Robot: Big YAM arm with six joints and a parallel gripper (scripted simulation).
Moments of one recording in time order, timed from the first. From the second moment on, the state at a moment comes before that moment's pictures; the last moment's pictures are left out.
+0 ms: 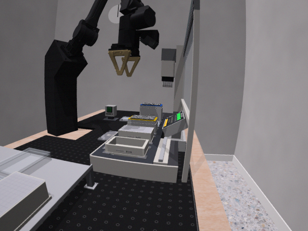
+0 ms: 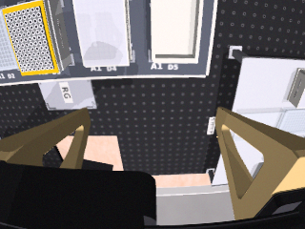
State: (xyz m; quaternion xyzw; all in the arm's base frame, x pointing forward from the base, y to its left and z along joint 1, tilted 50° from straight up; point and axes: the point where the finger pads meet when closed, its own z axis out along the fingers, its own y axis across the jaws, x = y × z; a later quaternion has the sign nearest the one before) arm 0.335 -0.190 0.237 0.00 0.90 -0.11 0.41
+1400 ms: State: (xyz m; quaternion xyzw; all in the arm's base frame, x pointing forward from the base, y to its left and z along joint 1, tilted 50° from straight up) arm 0.413 -0.244 0.211 -0.01 0.91 -0.11 0.41
